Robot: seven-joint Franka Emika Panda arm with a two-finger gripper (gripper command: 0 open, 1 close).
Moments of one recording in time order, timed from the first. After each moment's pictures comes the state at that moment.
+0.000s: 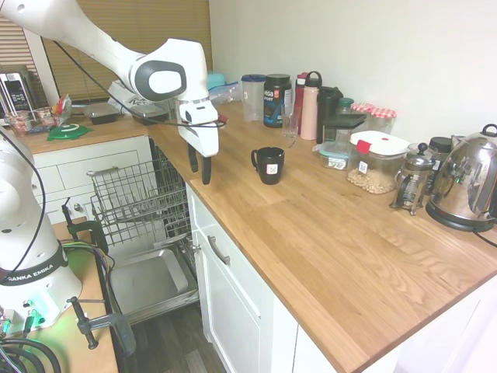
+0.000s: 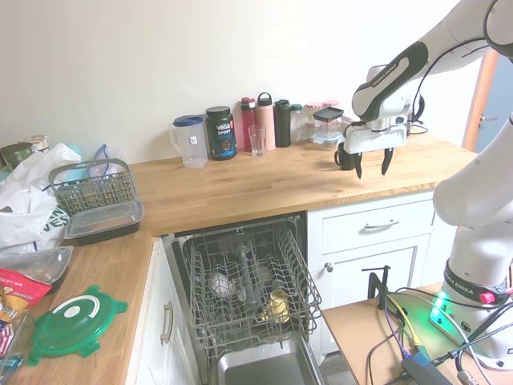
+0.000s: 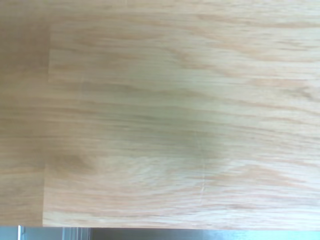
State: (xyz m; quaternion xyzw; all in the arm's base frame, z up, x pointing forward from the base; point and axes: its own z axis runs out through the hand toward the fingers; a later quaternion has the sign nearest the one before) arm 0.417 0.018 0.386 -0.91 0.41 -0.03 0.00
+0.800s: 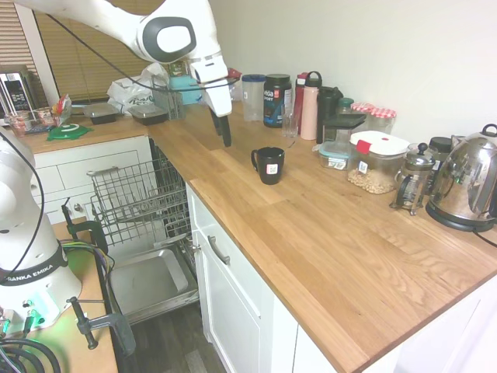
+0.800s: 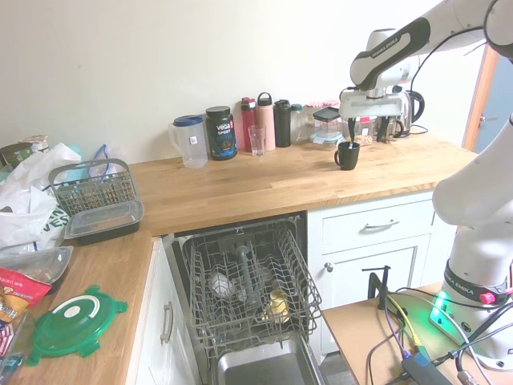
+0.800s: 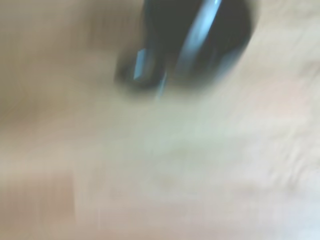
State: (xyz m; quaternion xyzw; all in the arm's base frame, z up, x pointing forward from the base) arm 0.479 0.006 0.492 -0.85 0.51 -0.12 0.04
